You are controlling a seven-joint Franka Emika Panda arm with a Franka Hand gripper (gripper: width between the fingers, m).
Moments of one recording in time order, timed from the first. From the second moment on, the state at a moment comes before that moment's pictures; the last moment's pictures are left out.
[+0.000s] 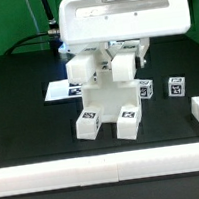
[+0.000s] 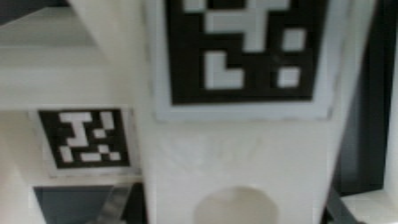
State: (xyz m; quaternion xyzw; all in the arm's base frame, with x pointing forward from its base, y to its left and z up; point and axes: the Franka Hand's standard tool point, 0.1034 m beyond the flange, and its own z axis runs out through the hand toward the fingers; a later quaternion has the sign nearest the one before) arm 0.540 0.030 0.099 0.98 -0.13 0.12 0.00
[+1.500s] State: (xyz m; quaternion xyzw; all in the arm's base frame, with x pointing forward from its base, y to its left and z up) arm 0.542 0.034 0.100 0.98 -0.13 0.13 0.00
